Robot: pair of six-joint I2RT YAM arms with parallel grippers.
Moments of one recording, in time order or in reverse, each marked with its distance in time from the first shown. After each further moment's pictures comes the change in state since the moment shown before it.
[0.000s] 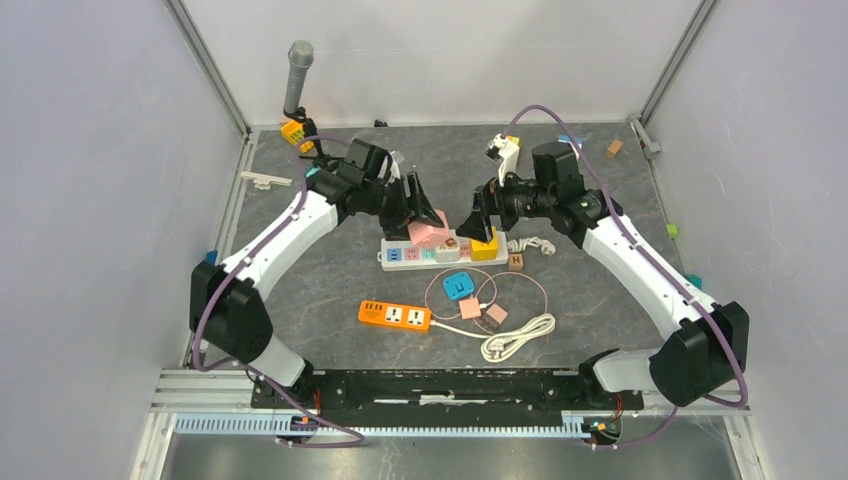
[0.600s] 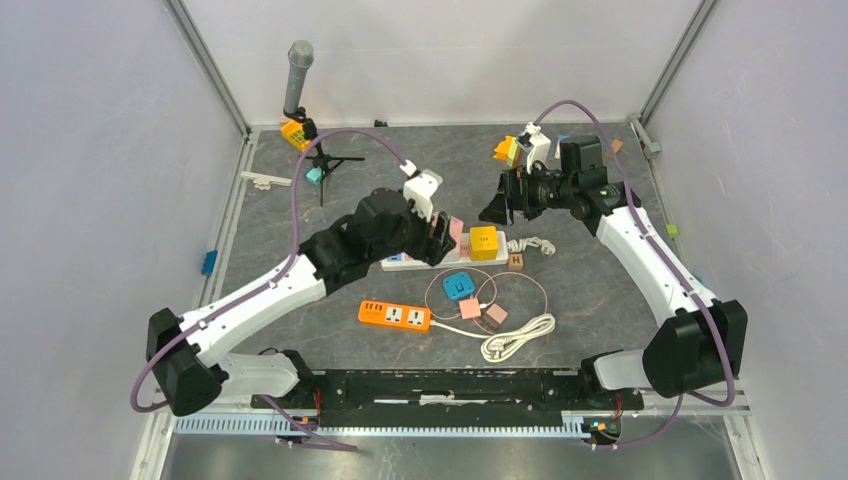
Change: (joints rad) left arm -0.381 -0.326 -0.295 0.410 -0.513 0.602; right arm -0.169 0.032 0.010 -0.063 -0.017 0.059
